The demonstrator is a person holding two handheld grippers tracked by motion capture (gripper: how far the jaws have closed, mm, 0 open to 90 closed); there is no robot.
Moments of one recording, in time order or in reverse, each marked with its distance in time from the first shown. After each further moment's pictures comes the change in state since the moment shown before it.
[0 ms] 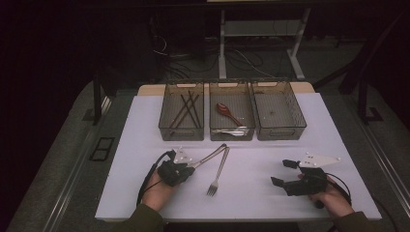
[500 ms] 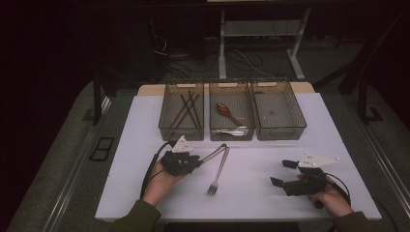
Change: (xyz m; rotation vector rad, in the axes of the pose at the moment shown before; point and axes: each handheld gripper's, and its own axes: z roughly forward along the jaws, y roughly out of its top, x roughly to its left) left arm 0.017 0.027 0.007 -0.122 -0.082 -0.008; right arm 0.000 0.000 0.002 0.008 -0.002 0.001
